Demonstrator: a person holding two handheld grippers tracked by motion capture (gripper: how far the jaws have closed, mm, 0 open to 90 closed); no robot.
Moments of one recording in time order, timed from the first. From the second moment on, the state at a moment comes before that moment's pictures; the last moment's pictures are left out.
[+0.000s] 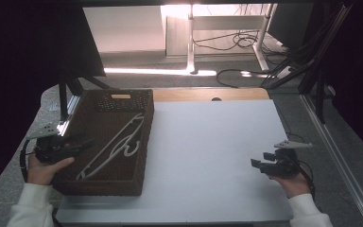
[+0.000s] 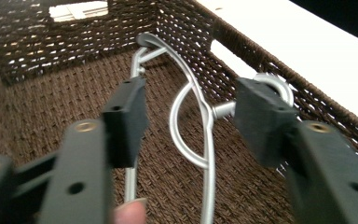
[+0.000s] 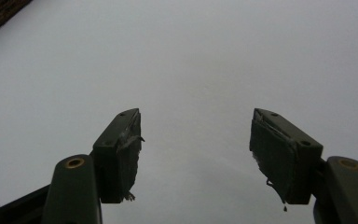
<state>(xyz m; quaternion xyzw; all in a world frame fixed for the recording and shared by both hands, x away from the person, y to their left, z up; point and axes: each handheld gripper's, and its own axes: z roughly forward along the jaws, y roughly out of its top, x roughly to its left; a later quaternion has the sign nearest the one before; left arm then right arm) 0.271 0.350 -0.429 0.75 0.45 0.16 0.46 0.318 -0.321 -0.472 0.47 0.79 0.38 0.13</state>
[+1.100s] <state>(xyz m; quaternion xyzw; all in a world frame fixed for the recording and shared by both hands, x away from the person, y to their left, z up) 0.235 0.240 -0.417 0.77 0.44 0.18 0.42 0.321 -0.307 -0.470 0.41 0.82 0.40 0.10</state>
